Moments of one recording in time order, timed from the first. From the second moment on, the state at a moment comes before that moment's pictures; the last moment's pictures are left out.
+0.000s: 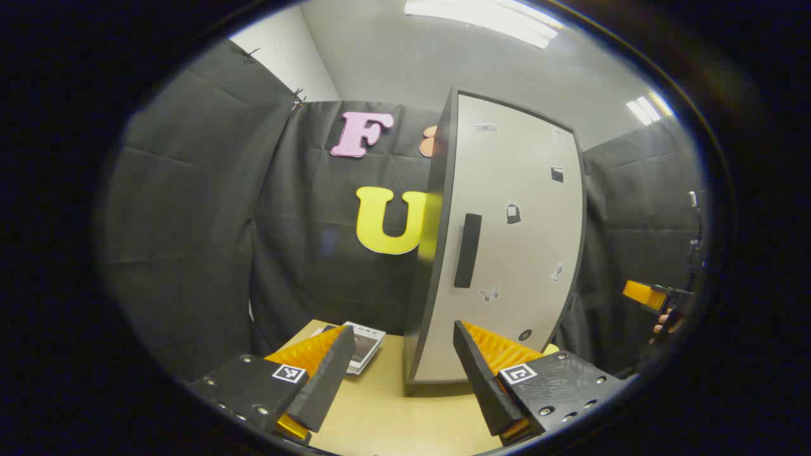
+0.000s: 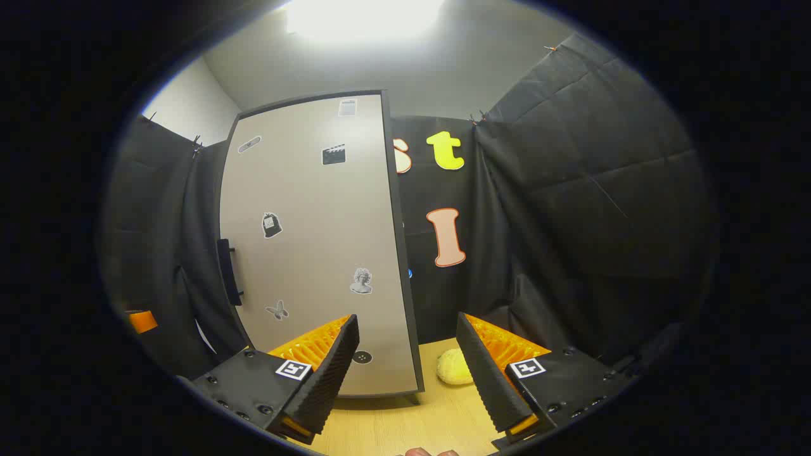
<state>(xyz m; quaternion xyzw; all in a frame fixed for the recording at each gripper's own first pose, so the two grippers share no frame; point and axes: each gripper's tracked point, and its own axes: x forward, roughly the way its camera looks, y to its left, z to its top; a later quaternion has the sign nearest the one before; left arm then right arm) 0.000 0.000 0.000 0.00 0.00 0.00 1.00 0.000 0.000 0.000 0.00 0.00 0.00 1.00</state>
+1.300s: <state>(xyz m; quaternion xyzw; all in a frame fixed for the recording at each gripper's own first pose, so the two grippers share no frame) -0.016 0.051 -0.024 -0.01 0.01 0.04 1.00 0.040 0.101 0.027 0.02 0.03 0.09 1.00</state>
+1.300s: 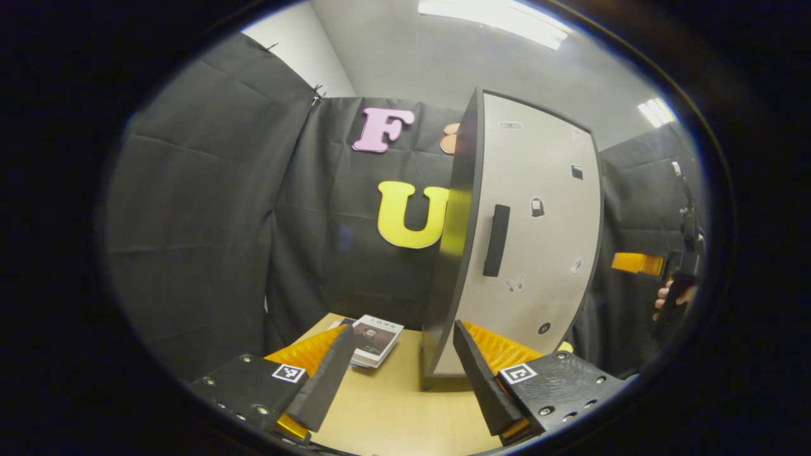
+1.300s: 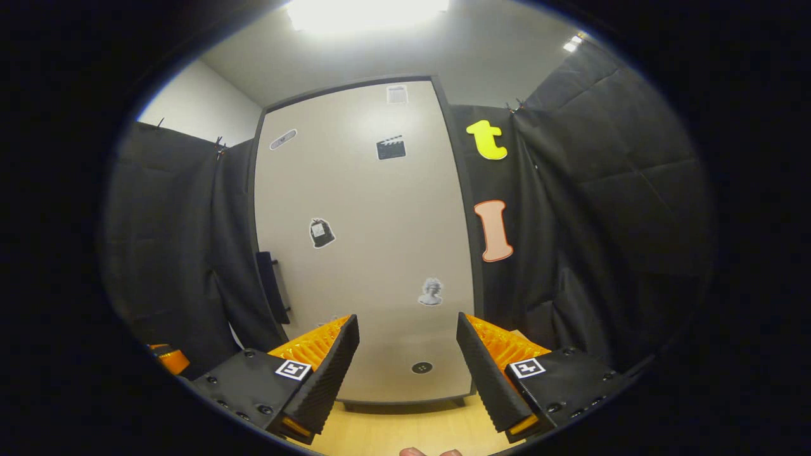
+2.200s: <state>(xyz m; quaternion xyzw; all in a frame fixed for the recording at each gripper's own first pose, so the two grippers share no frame) -0.039 0.137 -0.061 -0.06 0.01 0.12 0.99 0.103 0.325 0.033 -0.06 0.04 0.21 0.97</state>
